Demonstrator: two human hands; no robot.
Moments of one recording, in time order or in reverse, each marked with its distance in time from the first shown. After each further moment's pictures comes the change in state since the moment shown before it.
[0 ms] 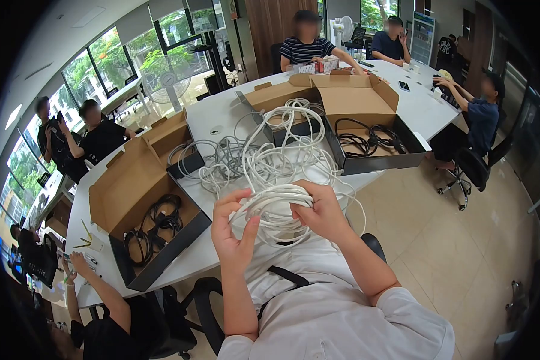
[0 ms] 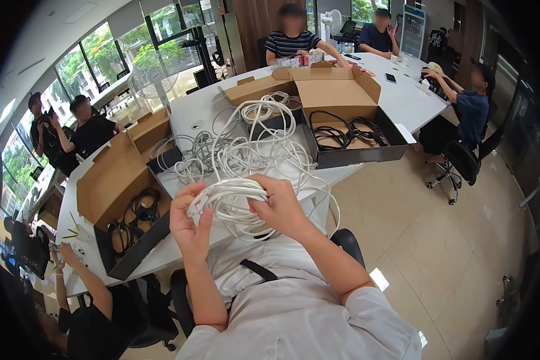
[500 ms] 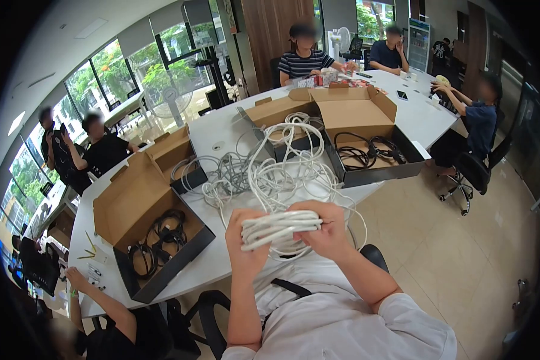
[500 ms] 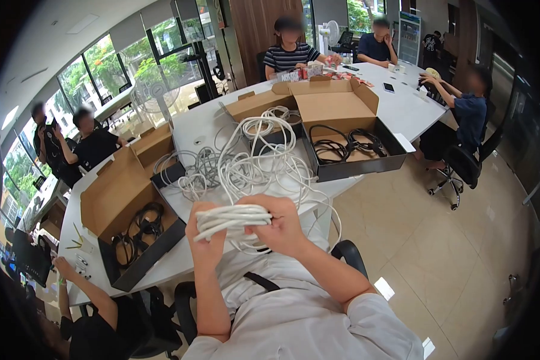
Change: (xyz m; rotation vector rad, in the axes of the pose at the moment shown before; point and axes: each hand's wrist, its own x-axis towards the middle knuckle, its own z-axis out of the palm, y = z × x) left_hand 0.004 -0.008 0.006 0.121 -0.137 0.033; right_hand -0.009 -0.024 0.010 0.255 0.085 -0.249
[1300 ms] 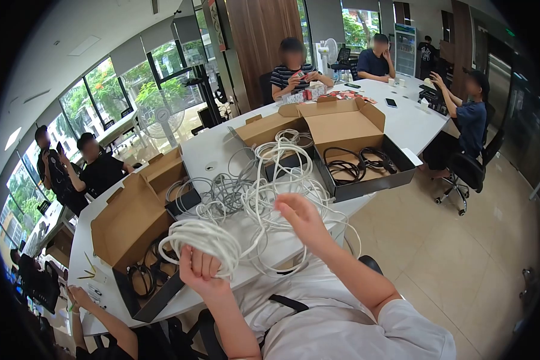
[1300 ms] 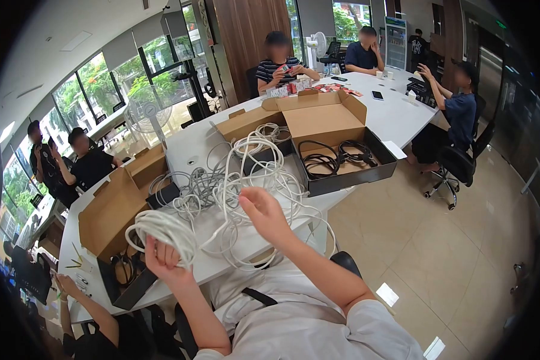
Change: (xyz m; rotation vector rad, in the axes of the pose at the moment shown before) left_hand 0.003 0.001 -0.049 -1.614 0.323 -0.376; right_hand 0.027 0.065 -0.023 0.111 0.048 0.369
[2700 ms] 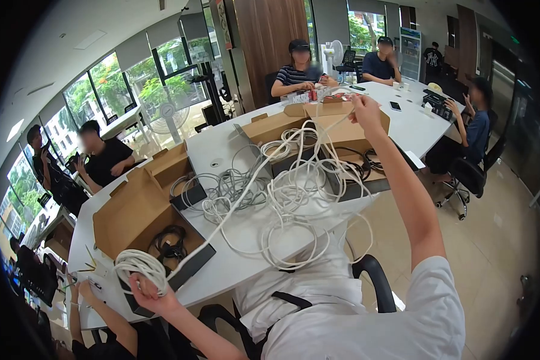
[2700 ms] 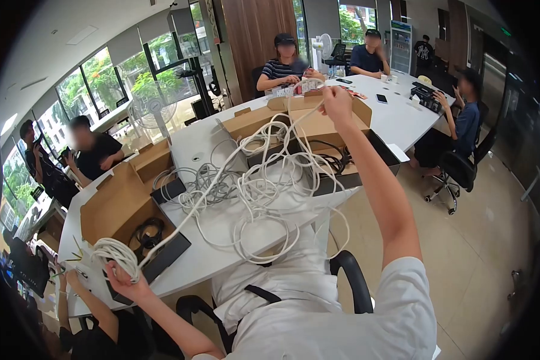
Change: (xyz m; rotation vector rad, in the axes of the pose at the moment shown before) left_hand -0.050 0.145 -0.039 0.092 0.235 0.622; right_hand 0.164 -0.117 -0.182 -0.592 0.639 -0.252
